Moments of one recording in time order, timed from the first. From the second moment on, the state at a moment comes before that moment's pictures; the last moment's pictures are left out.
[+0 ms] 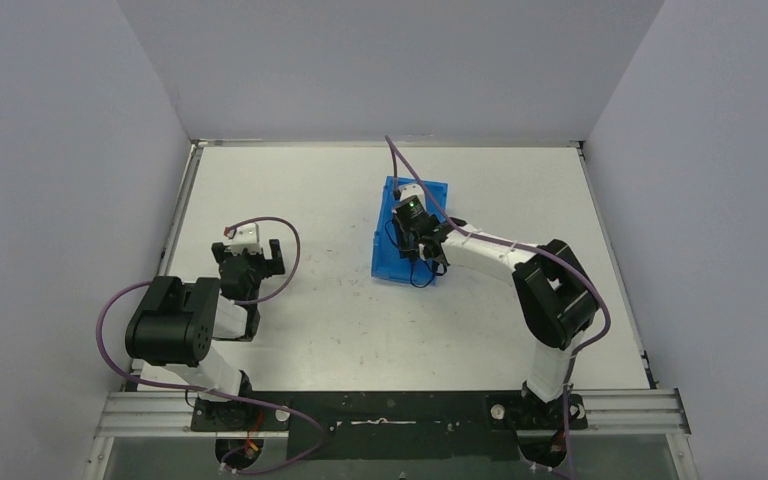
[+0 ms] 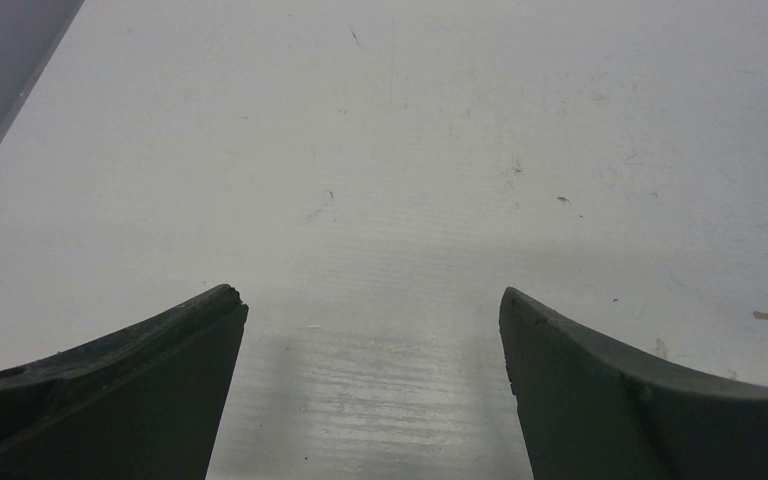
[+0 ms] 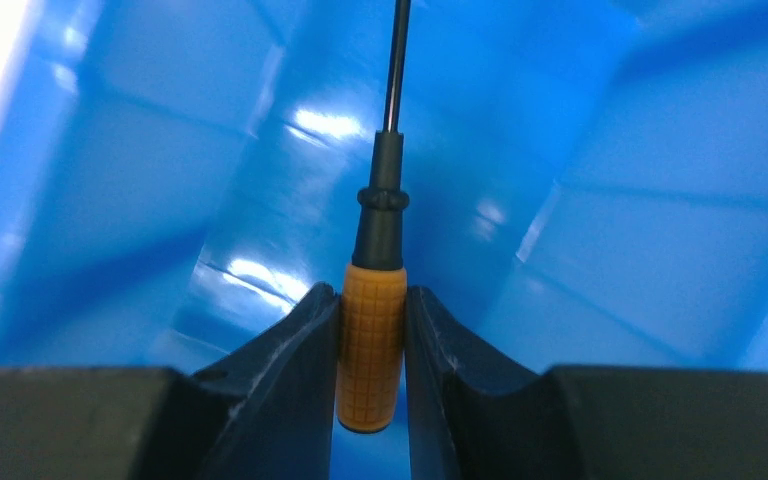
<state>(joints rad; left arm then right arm) -0.06 1.62 0.24 1.17 -0.16 -0.02 0.68 1.84 1.23 -0.27 0.25 0.30</state>
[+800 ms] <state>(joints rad) -0.06 1.62 0.24 1.17 -0.16 -0.02 0.68 1.76 1.30 -0.29 0.28 0.29</state>
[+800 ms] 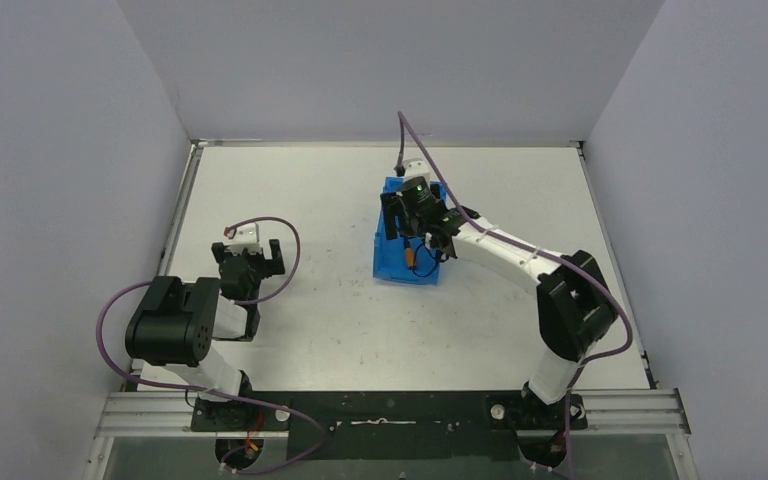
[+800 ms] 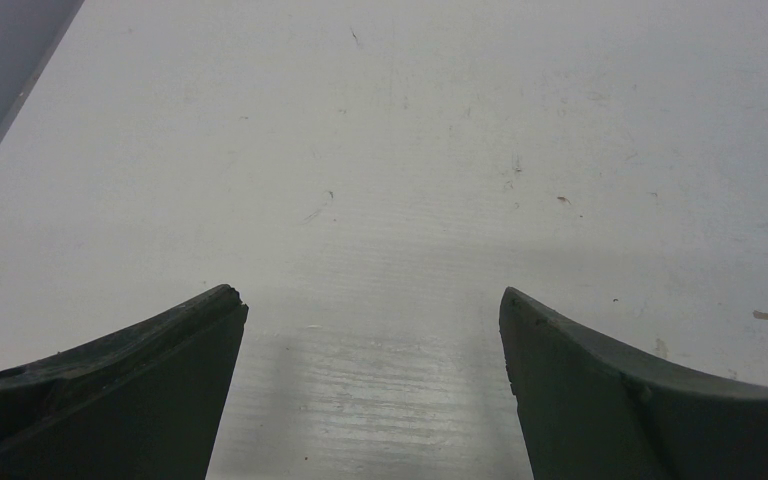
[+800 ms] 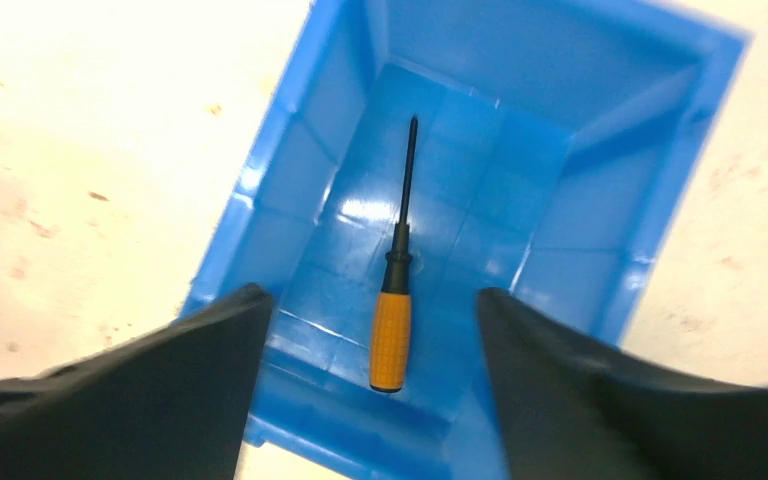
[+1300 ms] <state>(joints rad) -0.06 1.62 0.24 1.17 -0.16 -0.02 0.50 1.15 0.93 -0.11 0.43 0.22</state>
